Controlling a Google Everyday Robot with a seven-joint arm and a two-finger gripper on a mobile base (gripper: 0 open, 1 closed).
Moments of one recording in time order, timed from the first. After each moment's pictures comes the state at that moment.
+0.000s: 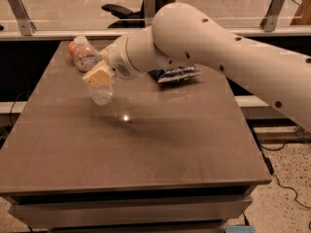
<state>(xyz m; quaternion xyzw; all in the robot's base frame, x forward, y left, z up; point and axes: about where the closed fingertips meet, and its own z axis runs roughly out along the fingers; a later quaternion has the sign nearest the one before) 0.569 0.143 0.920 -0.55 0.66 0.21 0.46</state>
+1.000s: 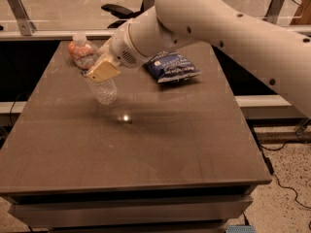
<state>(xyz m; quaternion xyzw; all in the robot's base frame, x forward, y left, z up) 0.573 0.136 0.931 -0.60 0.65 0.22 0.42</state>
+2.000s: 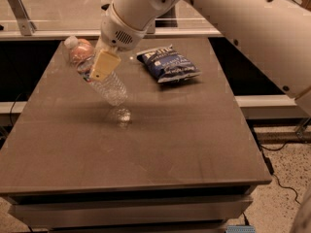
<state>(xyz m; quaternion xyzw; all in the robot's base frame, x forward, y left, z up) 0.561 0.129 0.938 -0.70 0.63 0.18 0.28</state>
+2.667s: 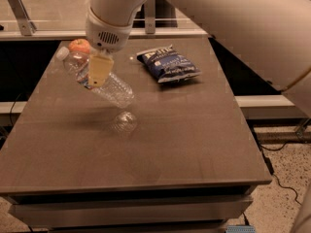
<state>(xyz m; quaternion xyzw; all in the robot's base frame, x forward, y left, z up) 0.542 0.128 0.935 -0.73 0.64 0.09 0.20</state>
